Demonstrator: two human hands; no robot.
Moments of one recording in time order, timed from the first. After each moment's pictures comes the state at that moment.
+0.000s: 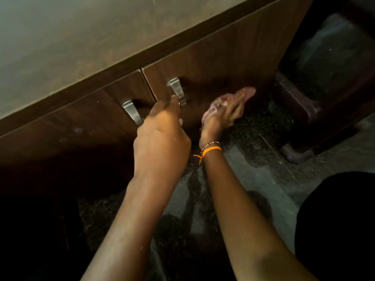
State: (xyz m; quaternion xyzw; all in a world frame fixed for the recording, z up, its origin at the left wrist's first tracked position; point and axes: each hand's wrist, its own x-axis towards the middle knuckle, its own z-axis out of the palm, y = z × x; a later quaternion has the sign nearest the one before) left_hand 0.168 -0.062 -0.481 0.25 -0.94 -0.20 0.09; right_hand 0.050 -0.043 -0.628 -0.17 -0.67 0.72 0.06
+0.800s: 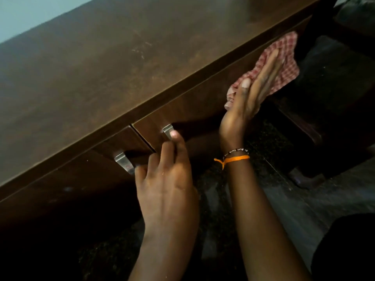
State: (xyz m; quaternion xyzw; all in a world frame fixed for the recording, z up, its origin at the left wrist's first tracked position) left_hand 0.154 -0.055 -0.492 0.22 -0.97 0.02 0.07; right_hand -0.014 -0.015 -0.555 0.03 -0.69 0.68 0.26
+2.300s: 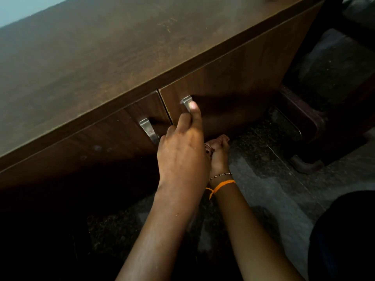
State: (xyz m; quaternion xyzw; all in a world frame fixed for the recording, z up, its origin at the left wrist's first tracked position) left_hand 0.163 -0.058 -0.483 0.17 -0.98 -0.11 0.05; right_hand 0.081 -0.034 -0.675 -0.24 -0.42 0.85 -0.18
